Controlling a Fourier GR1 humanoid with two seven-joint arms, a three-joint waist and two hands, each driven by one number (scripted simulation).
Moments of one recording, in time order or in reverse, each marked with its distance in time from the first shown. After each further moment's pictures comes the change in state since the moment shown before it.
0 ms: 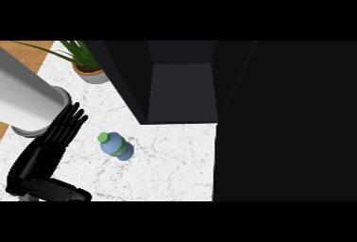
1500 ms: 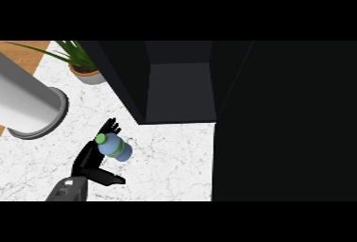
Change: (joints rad) left arm -0.369 -0.028 0.023 1.140 -0.259 -0.011 -0.684; right arm 0.203 -0.025 0.013 -0.006 0.023 0.083 -0.172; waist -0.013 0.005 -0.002
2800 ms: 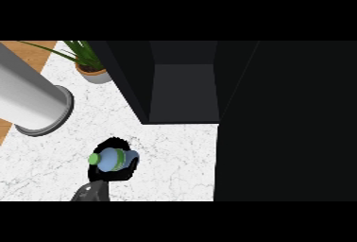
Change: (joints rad) left arm -0.010 -0.131 0.089 0.072 0.171 0.180 -0.177; right arm 0.031 0.004 -0.007 0.011 0.010 0.012 -0.038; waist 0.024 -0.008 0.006
